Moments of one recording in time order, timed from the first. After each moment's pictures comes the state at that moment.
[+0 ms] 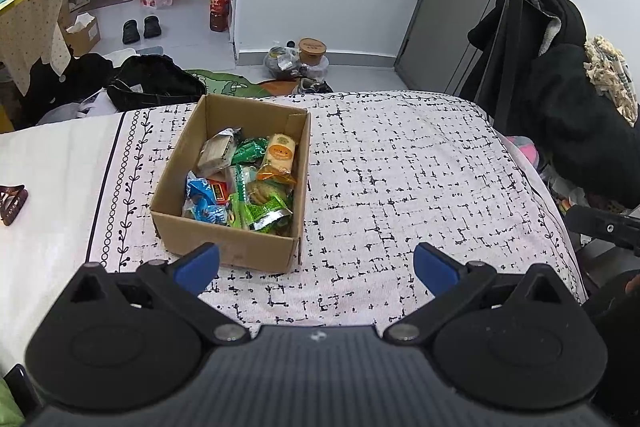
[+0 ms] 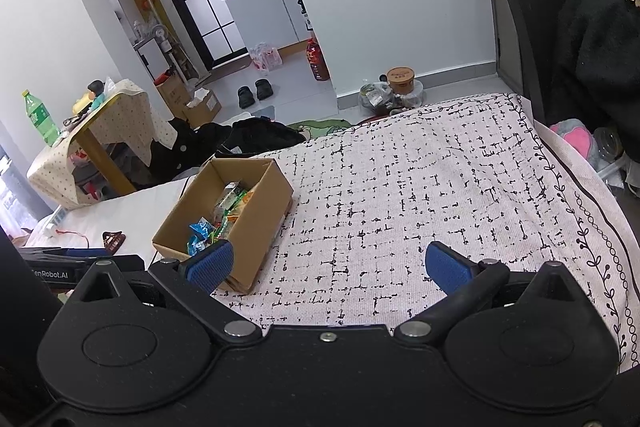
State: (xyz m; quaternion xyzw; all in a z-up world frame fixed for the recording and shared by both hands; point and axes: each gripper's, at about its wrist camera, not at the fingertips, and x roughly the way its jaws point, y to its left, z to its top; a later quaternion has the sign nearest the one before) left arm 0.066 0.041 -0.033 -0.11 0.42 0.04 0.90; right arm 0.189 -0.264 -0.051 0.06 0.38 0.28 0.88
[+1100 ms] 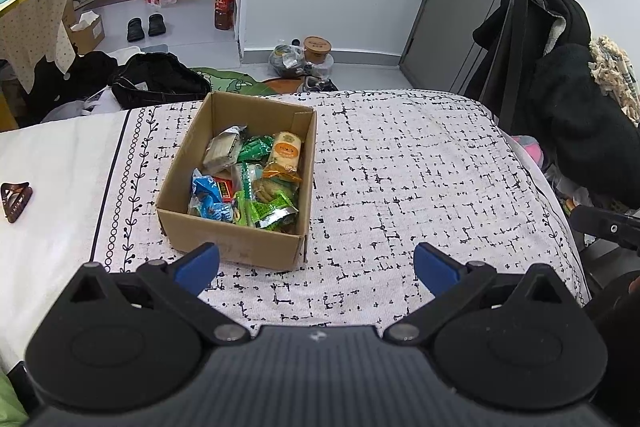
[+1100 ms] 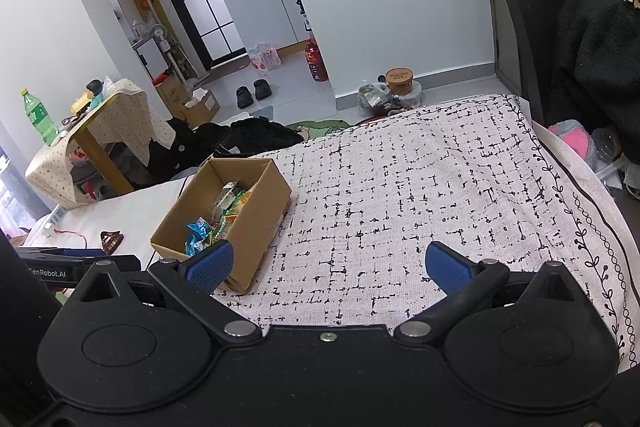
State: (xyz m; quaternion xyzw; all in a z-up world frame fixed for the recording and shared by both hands) left arm 0.065 0.044 -0.032 -0.11 0.43 0.04 0.90; right arm 0.190 -0.265 -0.051 0.06 0.38 0.28 0.88
